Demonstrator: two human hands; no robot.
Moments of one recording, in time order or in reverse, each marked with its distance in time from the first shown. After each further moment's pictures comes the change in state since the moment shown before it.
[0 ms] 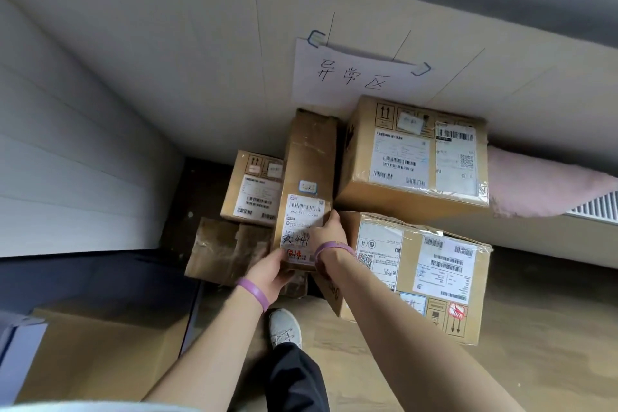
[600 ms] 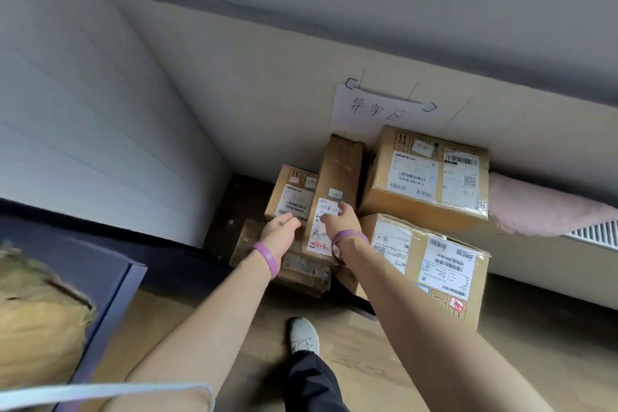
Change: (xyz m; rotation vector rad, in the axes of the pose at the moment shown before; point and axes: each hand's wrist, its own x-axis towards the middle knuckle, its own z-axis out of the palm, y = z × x) left_hand -0.110 0.060 -0.018 0.435 0.083 0.312; right_hand -0.101 -0.041 -0.018 -0.021 -0.104 -0.168
